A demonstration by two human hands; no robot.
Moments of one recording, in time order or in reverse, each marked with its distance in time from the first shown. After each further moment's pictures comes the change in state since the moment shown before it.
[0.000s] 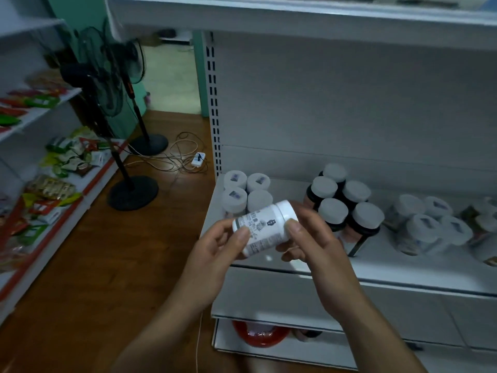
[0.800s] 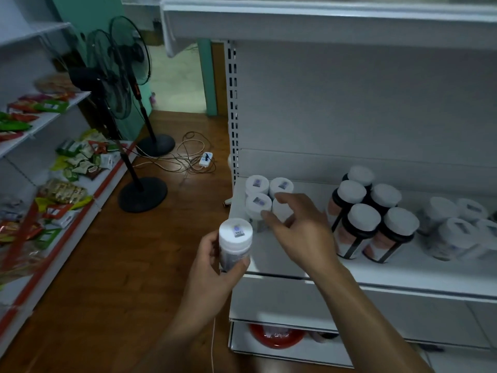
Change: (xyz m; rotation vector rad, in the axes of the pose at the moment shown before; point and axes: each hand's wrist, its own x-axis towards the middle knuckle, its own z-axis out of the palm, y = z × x) left_hand 0.004 -0.051 -0.056 0.258 0.206 -0.151; right_hand 0.072 0.024 0.057 -0.838 0.243 -0.191
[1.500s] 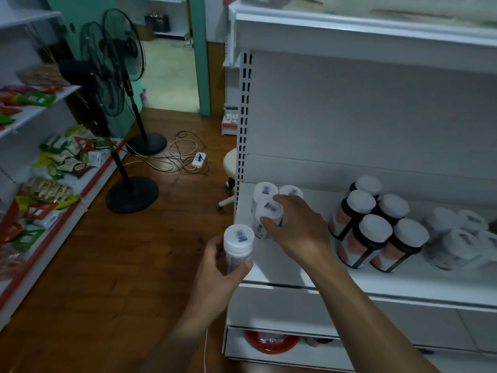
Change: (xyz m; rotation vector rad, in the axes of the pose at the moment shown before) left_hand 0.031 -0.026 -0.011 -0.079 -0.023 -0.054; right_hand 0.033 -0.019 0.018 -0.341 -0.258 0.079
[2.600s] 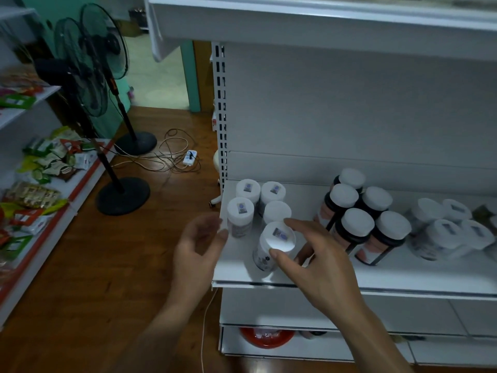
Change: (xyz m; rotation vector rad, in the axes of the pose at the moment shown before) left_hand 0.016 0.032 0.010 -0.031 0.127 0.231; right_hand -0.071 0.049 -0.012 0.307 0.160 -0.080
